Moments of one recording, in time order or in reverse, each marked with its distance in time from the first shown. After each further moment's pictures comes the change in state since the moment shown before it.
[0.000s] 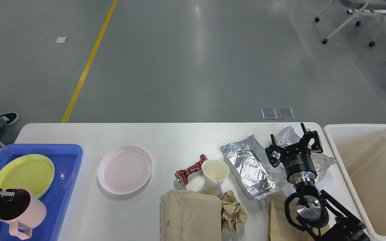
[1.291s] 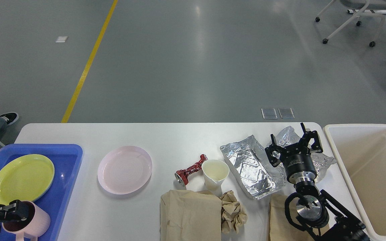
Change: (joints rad) left arm 0.160 0.018 -0.021 0.014 -0.119 0.123 -0.062; right arm 0.000 0.000 0.000 0.000 0.000 0.000 0.000
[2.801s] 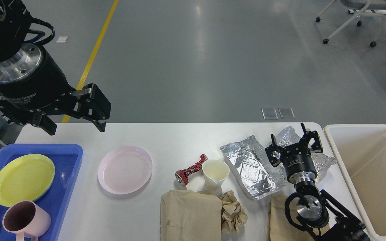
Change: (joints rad) left arm -1.462 -0.786 0.599 -0.607 -0.768 -0.362 0.032; right arm 0.000 -0.001 0.000 0.000 0.000 0.000 0.000
